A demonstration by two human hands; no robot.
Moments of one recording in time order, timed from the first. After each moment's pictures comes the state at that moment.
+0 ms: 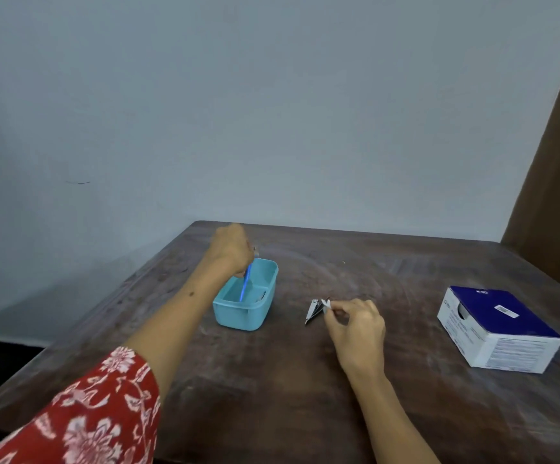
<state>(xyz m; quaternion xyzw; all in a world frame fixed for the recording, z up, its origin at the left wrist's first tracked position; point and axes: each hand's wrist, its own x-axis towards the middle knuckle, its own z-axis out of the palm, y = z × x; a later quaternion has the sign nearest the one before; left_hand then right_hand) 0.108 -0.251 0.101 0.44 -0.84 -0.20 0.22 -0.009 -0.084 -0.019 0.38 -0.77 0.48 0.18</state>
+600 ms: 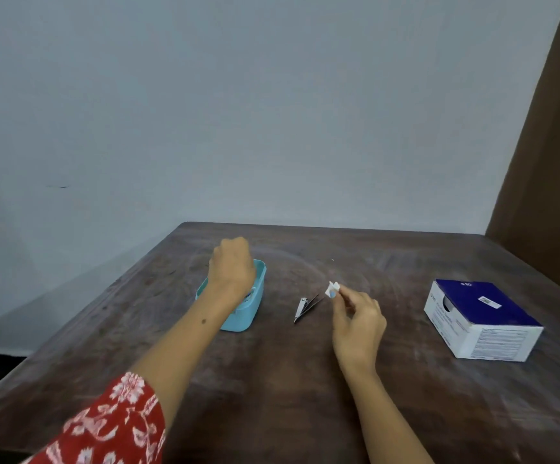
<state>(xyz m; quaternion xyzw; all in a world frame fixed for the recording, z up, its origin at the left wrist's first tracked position) 0.092 -0.224 0.076 0.45 -0.85 -0.05 0.26 -0.013 -0.082 -0.014 0.28 -0.73 0.60 0.18</state>
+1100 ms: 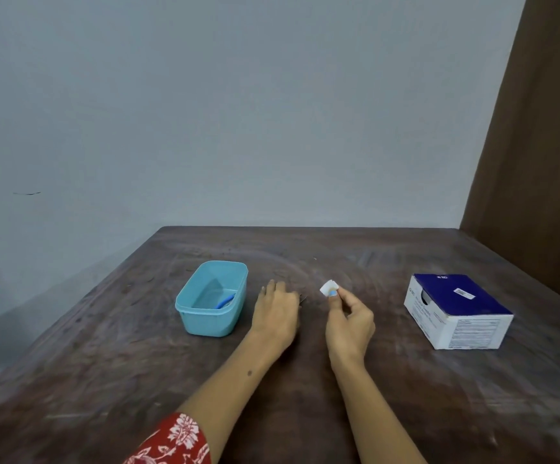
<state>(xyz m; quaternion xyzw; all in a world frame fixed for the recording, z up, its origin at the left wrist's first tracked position) 0.041 -0.164 0.008 0.29 -0.95 0.02 0.13 -0.014 -0.076 -0.007 0.13 -0.68 0.72 0.03</state>
